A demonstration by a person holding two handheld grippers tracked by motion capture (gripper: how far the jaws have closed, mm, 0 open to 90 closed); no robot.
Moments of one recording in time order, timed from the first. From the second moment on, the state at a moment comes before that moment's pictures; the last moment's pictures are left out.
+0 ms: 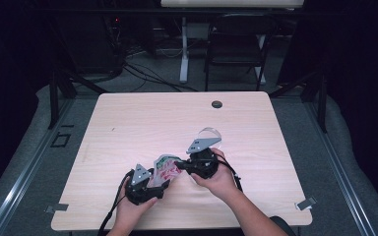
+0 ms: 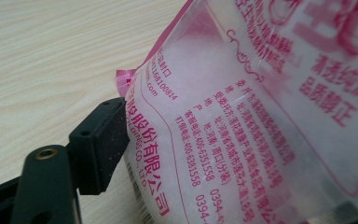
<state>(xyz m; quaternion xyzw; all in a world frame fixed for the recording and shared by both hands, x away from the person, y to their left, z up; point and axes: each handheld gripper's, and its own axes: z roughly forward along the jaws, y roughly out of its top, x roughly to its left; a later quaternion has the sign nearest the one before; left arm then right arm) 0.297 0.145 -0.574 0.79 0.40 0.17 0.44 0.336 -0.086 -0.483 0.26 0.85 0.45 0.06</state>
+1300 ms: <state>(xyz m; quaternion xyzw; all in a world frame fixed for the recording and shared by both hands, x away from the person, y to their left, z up) 0.310 0.131 -0.588 0.82 0.42 0.15 0.36 0.330 -0.092 -0.487 0.27 0.85 0.45 0.07</state>
